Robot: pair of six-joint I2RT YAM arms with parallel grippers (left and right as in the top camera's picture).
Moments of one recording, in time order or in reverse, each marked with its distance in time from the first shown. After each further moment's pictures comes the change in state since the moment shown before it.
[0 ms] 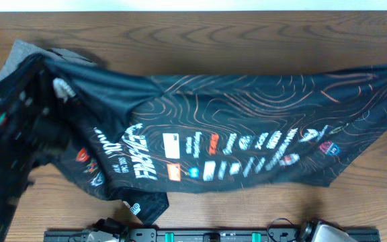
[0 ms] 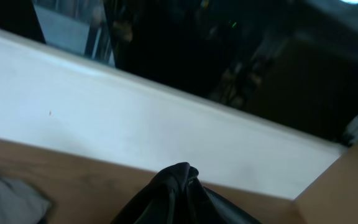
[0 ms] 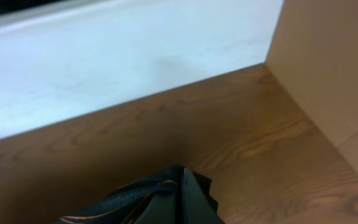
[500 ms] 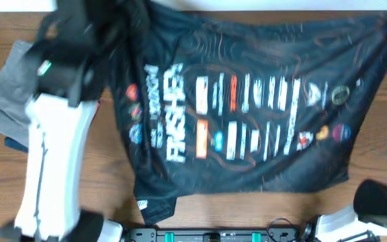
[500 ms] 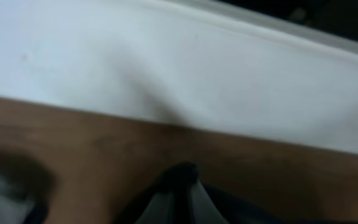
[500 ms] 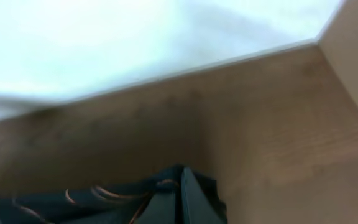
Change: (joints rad) left arm 0.018 0.560 -0.004 0.192 0.001 0.062; right arm 0.042 0.417 -0.002 0.267 -0.059 -0.026
